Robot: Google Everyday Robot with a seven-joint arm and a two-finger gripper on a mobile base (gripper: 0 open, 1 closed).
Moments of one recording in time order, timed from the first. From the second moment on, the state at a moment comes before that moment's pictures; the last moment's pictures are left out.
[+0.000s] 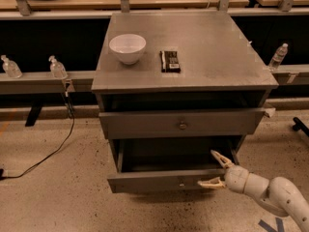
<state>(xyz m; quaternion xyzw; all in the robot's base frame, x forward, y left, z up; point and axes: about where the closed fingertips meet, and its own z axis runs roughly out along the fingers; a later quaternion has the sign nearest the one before) 0.551 -0.231 0.472 -0.46 0.64 0.18 0.59</state>
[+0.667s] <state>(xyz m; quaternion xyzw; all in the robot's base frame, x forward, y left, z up) 0.516 -0.220 0.476 -0.48 0.63 0.22 0.57</state>
